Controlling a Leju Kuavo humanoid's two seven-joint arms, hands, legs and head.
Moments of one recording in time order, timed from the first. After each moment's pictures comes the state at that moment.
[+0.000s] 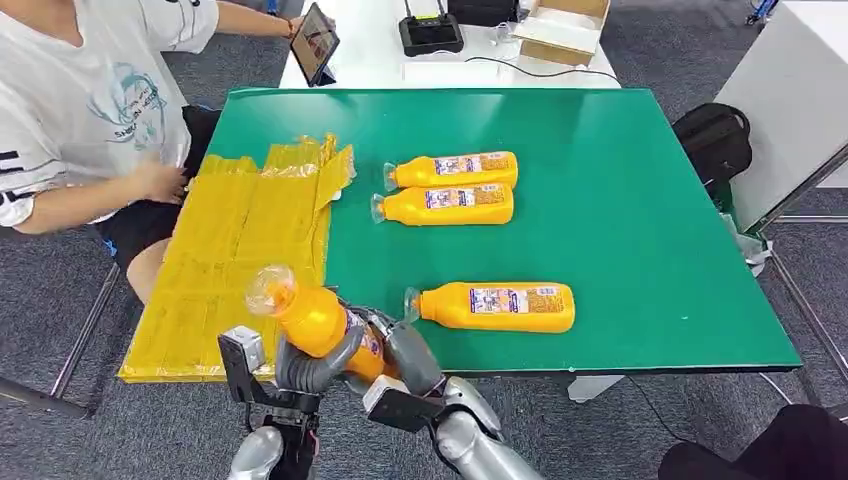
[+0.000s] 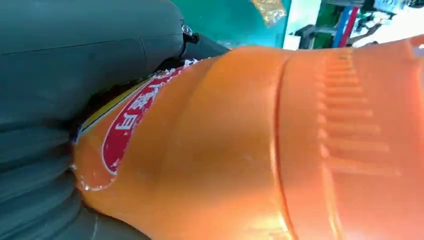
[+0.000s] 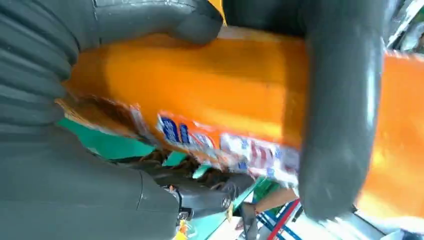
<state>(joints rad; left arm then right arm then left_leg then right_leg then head) -0.02 -0.28 -0.32 -1.30 0.07 0.02 -0.55 -0.25 0.25 0.51 -0.87 0.42 -0.18 -0.58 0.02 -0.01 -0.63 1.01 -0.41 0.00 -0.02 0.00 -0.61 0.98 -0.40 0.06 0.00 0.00</state>
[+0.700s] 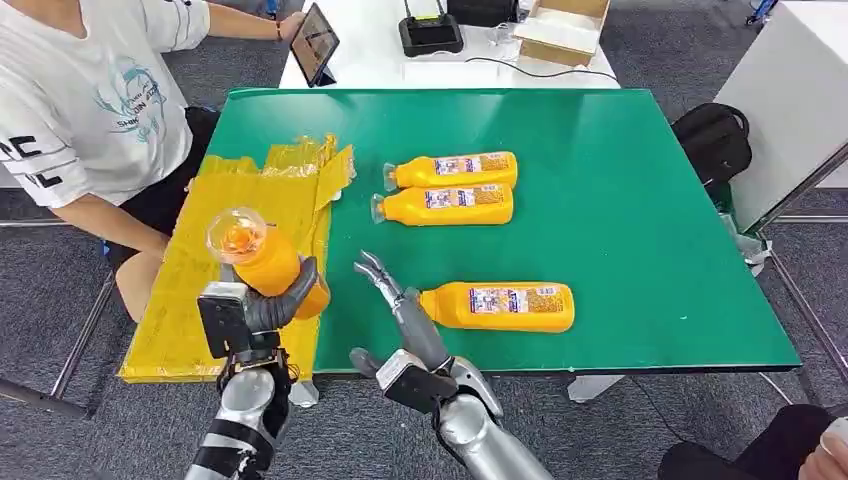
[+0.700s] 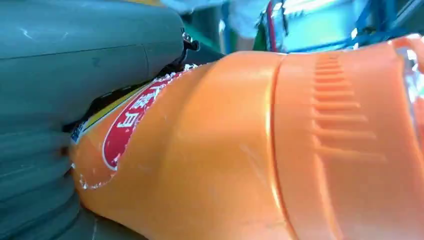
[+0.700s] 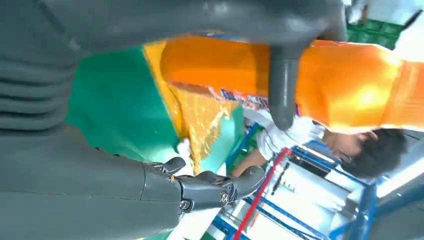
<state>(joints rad) -0.24 -0.26 -0.19 -1.23 -0.22 0.47 -0.66 -0.23 0.24 0.48 -1.10 0.29 -0.16 -0.57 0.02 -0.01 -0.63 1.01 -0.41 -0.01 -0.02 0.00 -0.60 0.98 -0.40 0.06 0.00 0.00</state>
